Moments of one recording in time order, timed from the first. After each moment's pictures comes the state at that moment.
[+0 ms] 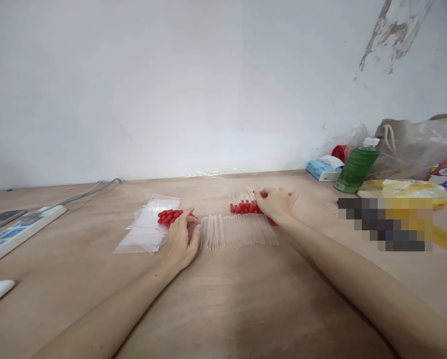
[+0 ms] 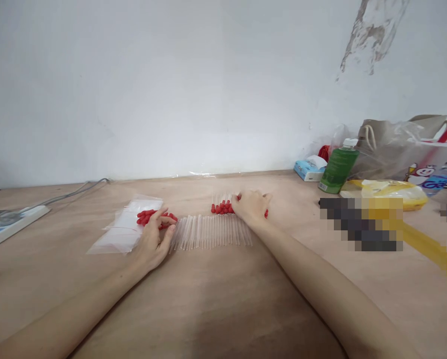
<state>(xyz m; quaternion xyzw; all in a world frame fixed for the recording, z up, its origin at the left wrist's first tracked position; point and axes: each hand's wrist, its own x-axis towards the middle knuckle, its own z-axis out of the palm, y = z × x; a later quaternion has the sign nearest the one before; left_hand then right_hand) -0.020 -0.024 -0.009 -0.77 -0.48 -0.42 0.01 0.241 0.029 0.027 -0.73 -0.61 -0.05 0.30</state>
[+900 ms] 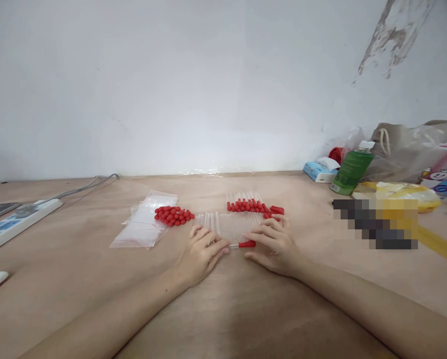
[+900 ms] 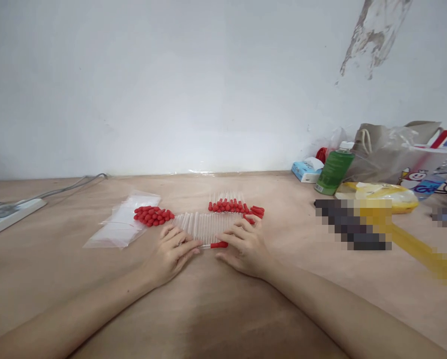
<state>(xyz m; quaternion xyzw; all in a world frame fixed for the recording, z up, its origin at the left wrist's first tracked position) 0.023 -0.058 0.000 -0.90 -0.29 -0.31 0.13 0.255 -0.065 -0.010 -0.34 -0.84 -0.14 0.40</state>
